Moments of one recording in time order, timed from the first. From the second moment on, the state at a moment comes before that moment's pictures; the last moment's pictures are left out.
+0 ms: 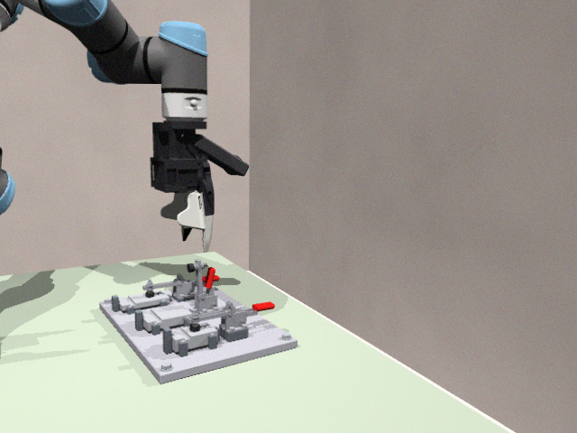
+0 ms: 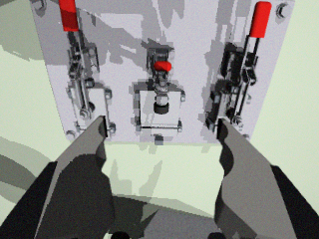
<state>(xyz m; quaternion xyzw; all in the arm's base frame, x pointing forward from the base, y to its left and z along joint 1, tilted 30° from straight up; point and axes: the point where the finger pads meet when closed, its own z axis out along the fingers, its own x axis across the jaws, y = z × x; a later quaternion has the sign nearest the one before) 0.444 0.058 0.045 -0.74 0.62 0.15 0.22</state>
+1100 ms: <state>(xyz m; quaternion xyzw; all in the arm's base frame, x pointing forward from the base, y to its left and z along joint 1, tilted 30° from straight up) 0.385 0.052 0.032 -0.74 0.62 0.15 0.22</state>
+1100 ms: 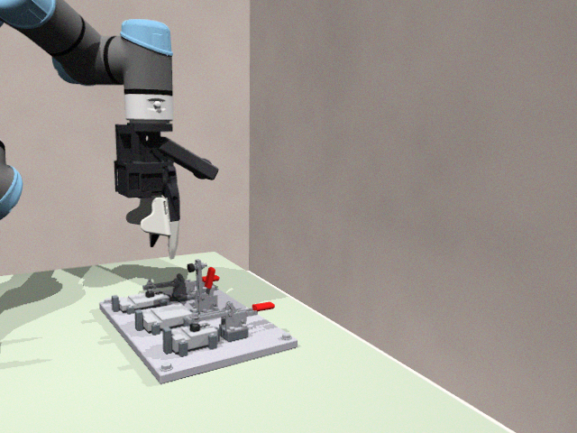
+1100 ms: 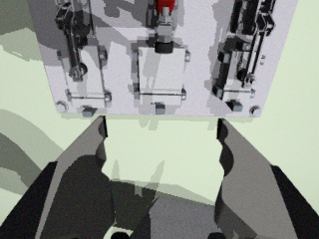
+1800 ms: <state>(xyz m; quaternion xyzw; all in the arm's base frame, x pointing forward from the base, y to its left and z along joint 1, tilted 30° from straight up) 0.387 0.084 -0.022 -0.74 0.62 0.15 0.22</state>
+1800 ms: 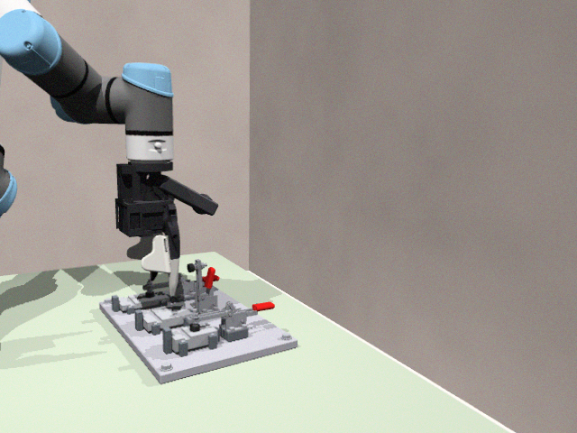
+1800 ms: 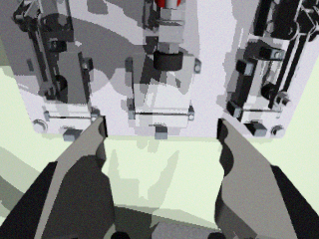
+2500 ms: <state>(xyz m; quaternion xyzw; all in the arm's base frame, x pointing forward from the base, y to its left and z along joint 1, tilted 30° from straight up) 0.389 0.095 -0.041 -0.74 0.62 0.15 0.22</state>
